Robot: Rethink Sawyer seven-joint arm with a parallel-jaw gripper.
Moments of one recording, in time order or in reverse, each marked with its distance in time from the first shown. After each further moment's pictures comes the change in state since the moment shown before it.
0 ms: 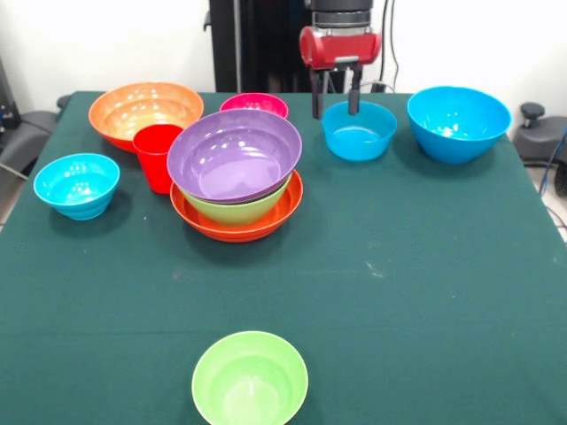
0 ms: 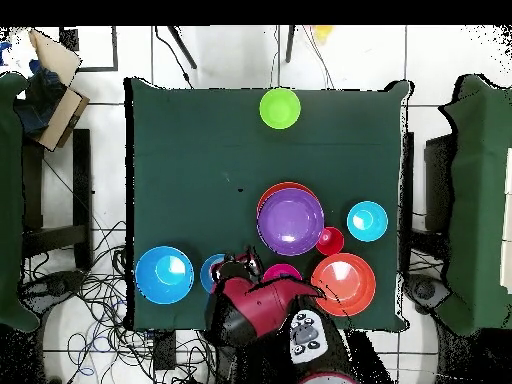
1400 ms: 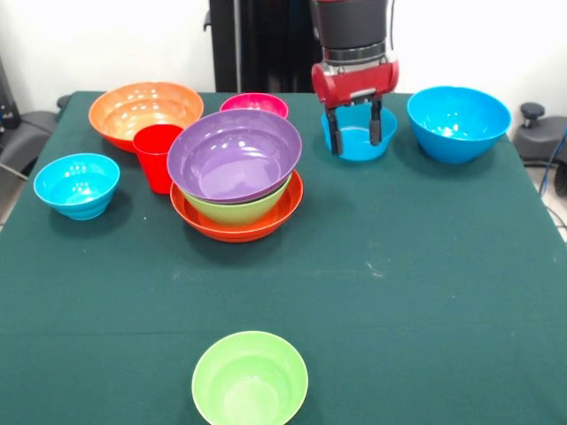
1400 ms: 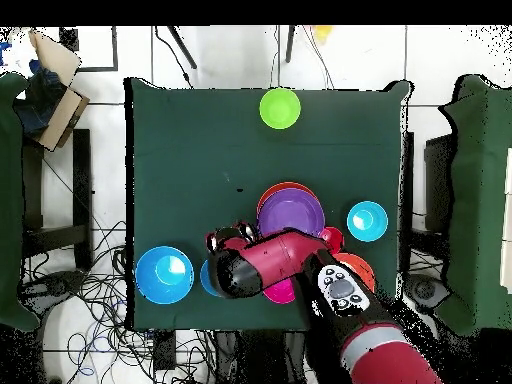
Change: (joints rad) arm -0.229 0.040 0.338 -0.115 -0.005 0.262 -0.009
